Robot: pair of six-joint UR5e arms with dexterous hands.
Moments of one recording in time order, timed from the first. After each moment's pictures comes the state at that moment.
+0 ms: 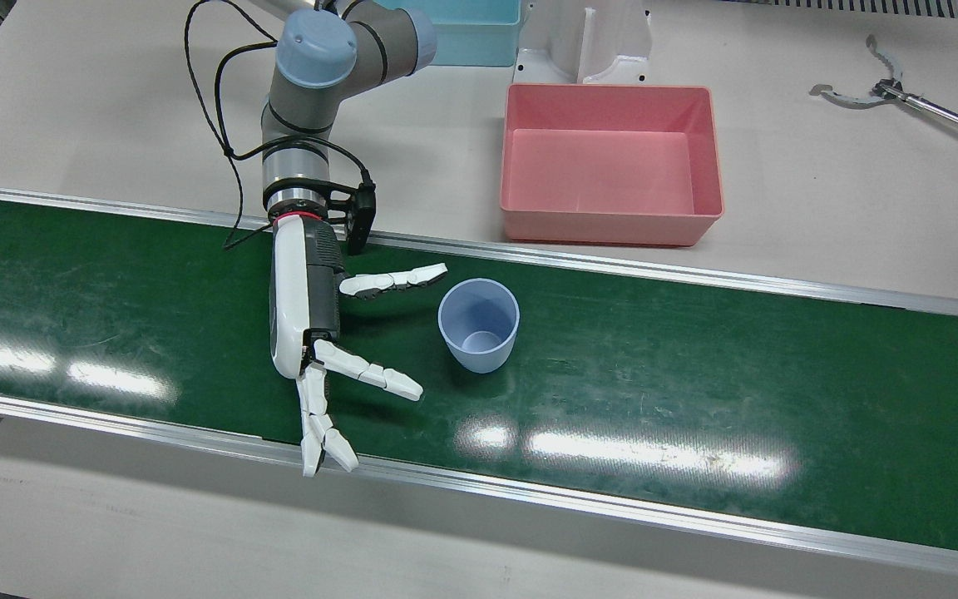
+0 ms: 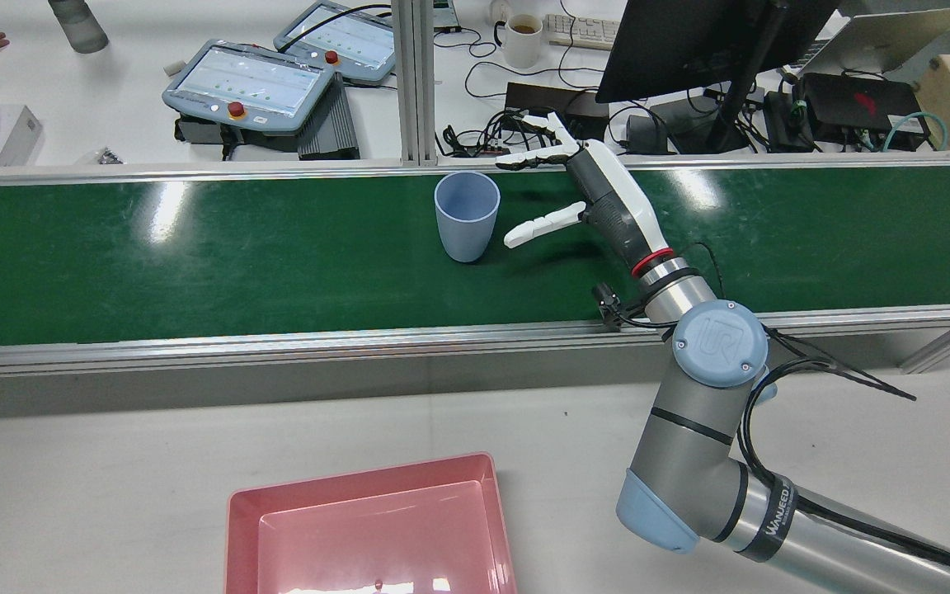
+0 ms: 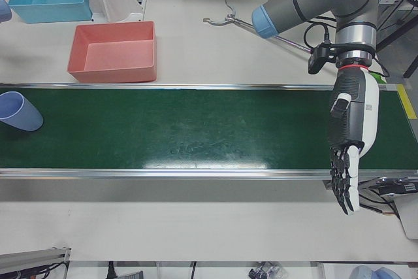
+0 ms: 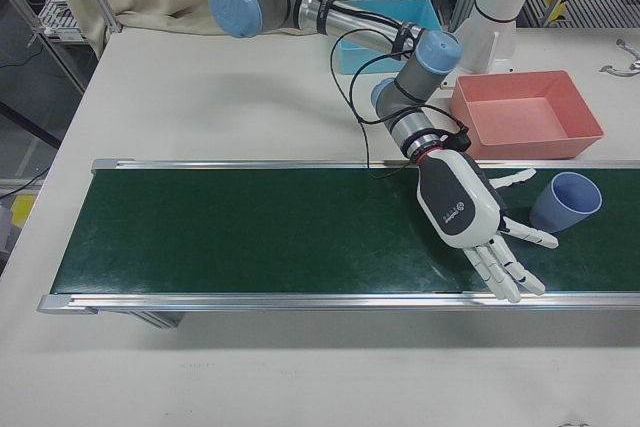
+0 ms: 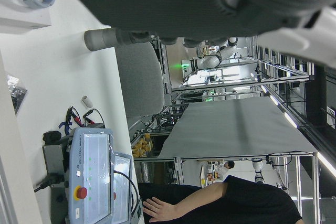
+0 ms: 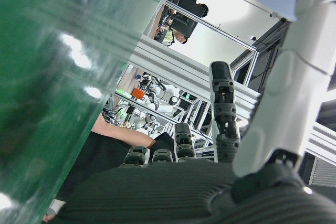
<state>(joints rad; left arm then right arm) -1.46 -1.87 -1.66 0.44 1.75 0.12 0.65 -1.03 1.73 -3.43 -0.88 -0.70</state>
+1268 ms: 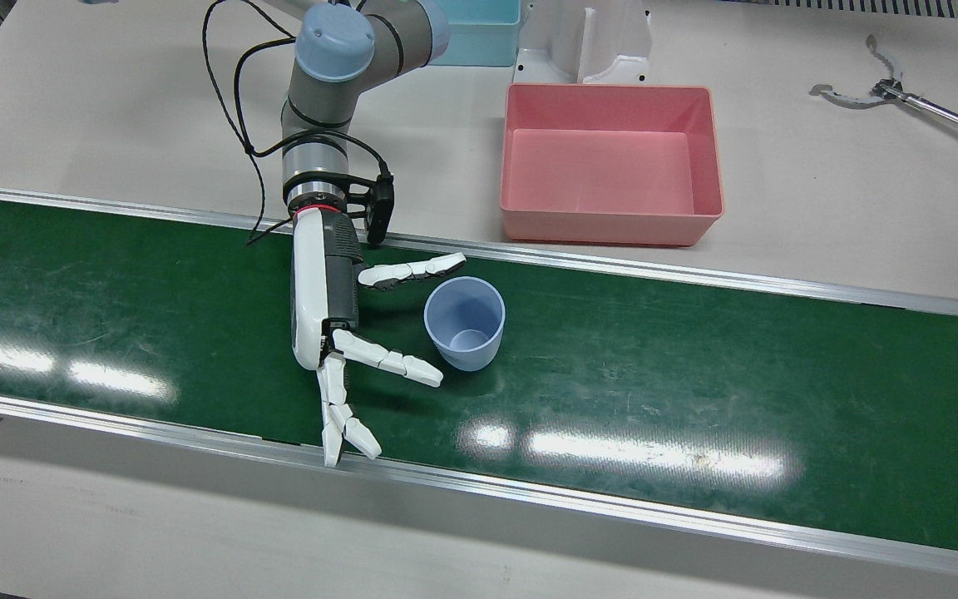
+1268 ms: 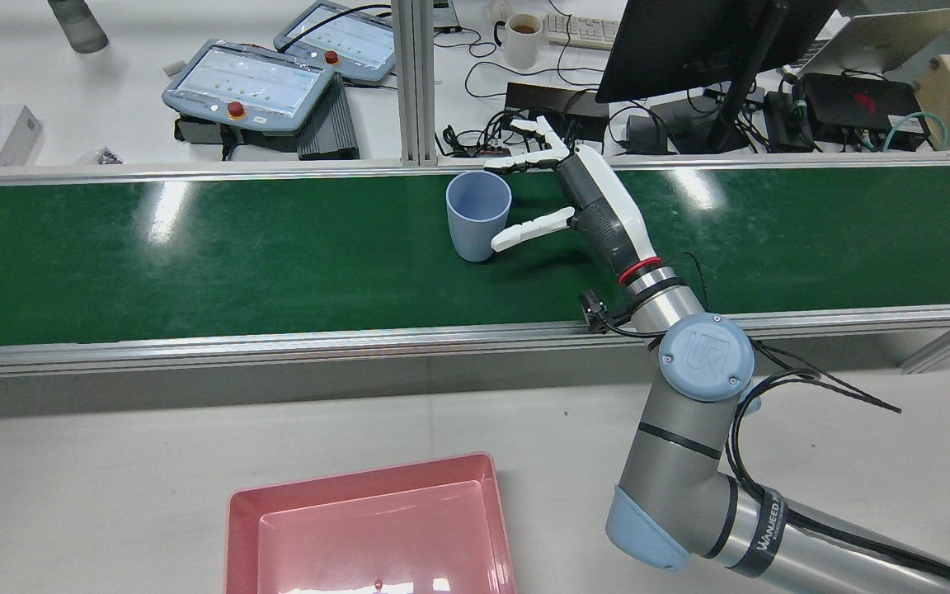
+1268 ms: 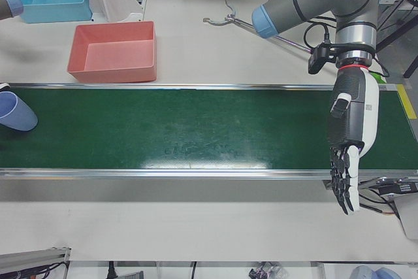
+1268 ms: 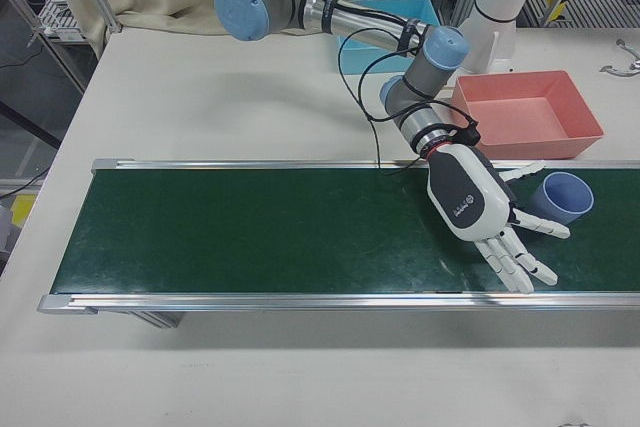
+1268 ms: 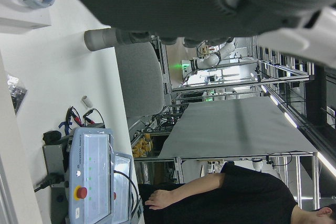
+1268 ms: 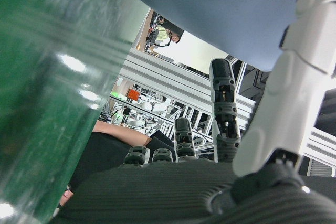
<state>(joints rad) -1.46 -1.87 -1.66 0.44 1.75 0.12 0.62 -1.02 1.73 -3.42 -0.83 -0.69</state>
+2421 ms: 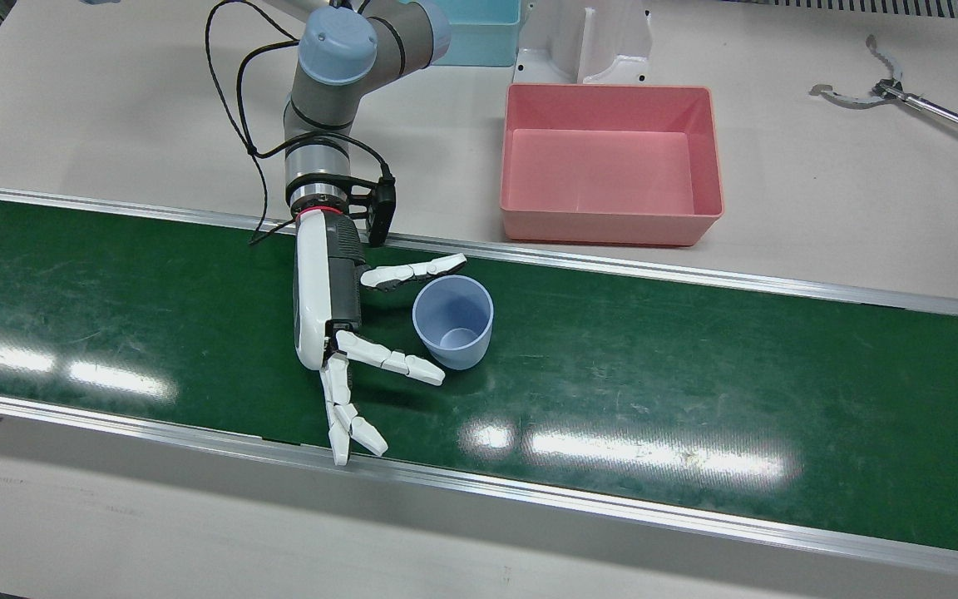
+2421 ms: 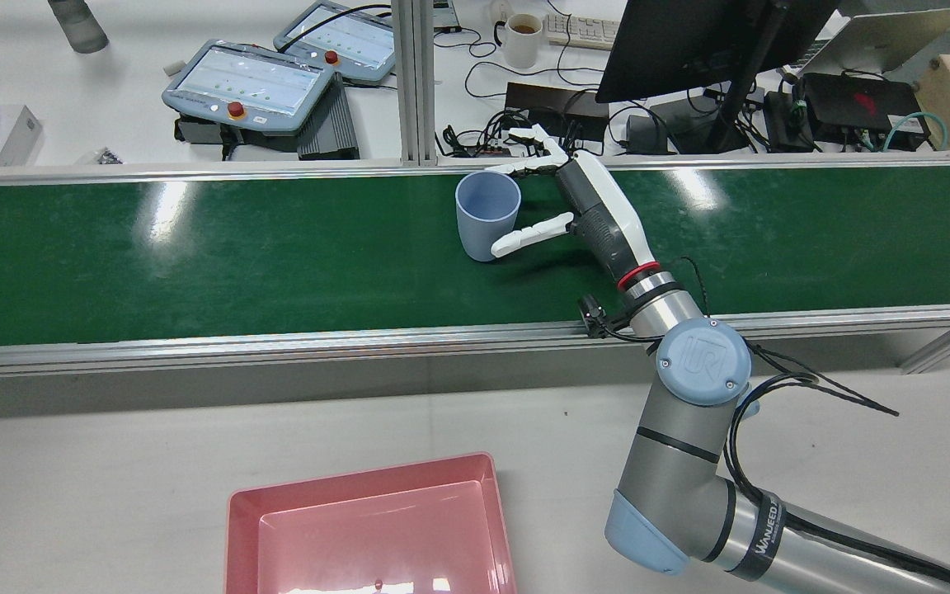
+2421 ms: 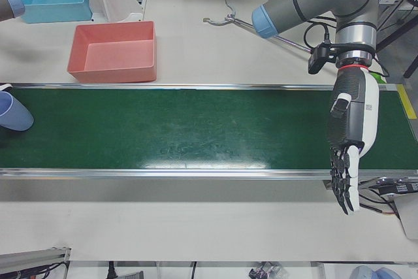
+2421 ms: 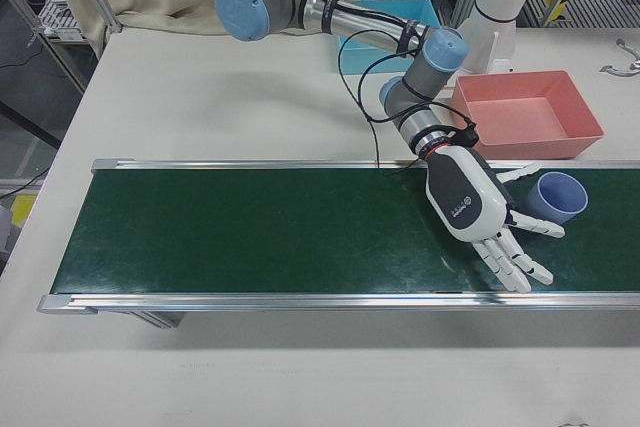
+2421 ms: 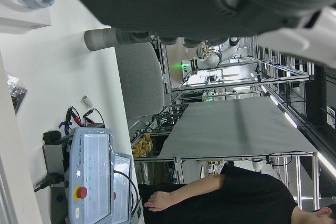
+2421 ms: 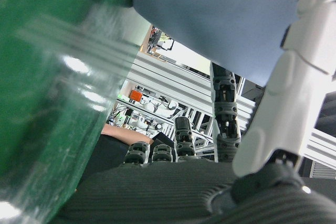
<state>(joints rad) -1.46 -1.87 -1.66 0.44 1.75 0.12 0.61 -1.02 1.73 -3.42 -0.83 -0.69</state>
